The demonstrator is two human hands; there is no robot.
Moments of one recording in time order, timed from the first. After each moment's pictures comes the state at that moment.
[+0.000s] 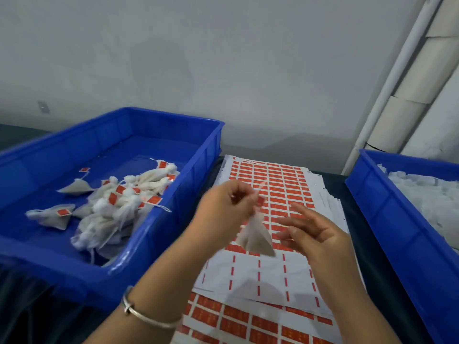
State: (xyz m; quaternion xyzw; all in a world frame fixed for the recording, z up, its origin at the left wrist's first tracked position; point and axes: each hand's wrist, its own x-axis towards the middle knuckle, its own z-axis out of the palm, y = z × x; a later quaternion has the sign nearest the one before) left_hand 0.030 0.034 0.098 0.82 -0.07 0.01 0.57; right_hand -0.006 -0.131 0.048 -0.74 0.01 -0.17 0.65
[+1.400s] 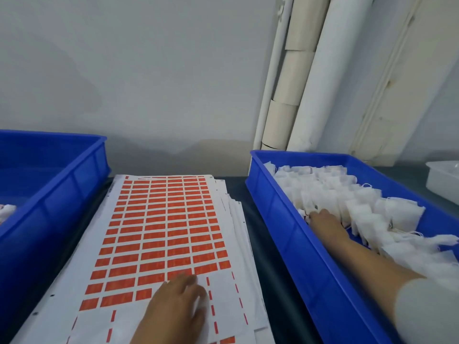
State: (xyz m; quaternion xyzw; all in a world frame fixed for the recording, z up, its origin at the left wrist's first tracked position) left_hand 0.031 -0.073 -0.032 0.95 -0.26 0.00 0.18; right_hand 0.053 -0.435 0.007 -0.96 0.28 0.00 0.00
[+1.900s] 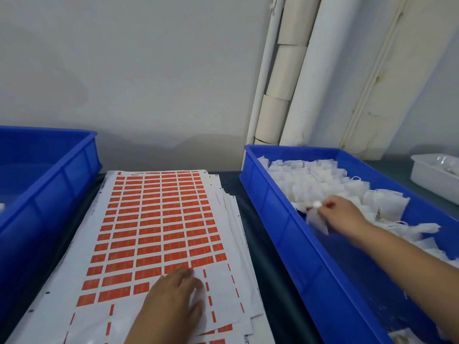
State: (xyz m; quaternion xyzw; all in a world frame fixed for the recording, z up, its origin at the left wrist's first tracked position) left_hand 0.028 -0.068 -0.028 0.94 -0.26 0.00 0.21; right_hand 0.005 -0.414 0.064 -0.87 0.35 -0.14 0.32
